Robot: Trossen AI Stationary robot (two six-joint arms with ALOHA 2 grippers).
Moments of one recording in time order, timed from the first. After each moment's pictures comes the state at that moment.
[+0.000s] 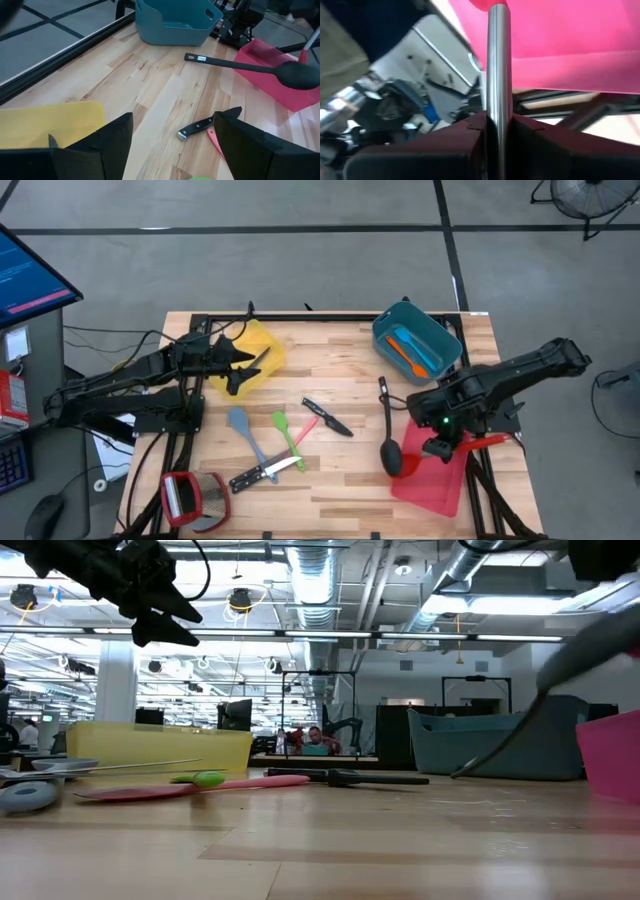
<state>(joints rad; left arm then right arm) 0.37 0.62 0.54 -0.37 0.05 -0.24 0.31 1.11 0.96 -1.17 -0.74 1.09</state>
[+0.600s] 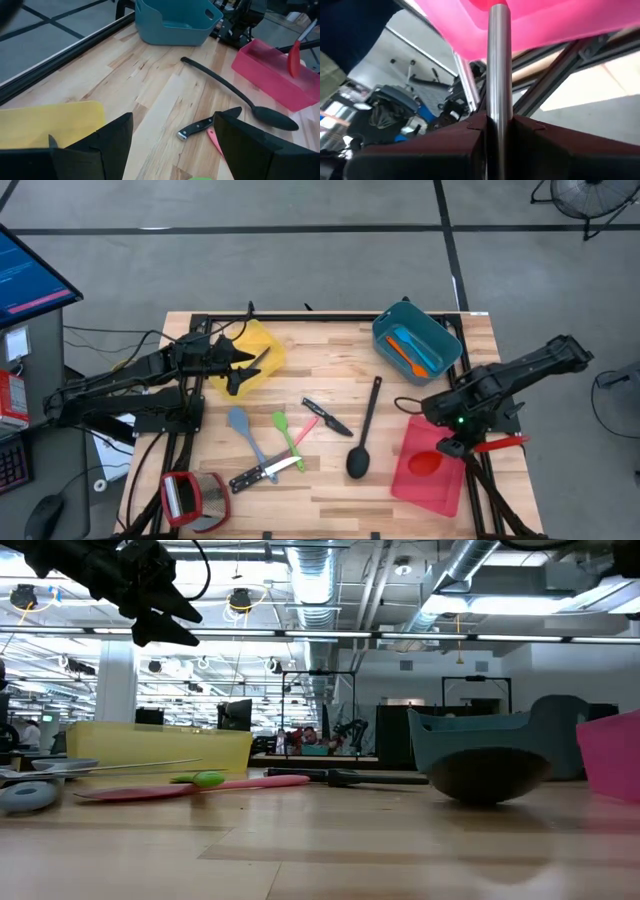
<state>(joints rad) 0.37 0.62 0.54 -0.37 0.05 -0.24 0.39 1.04 0.96 -1.33 -0.73 1.25</state>
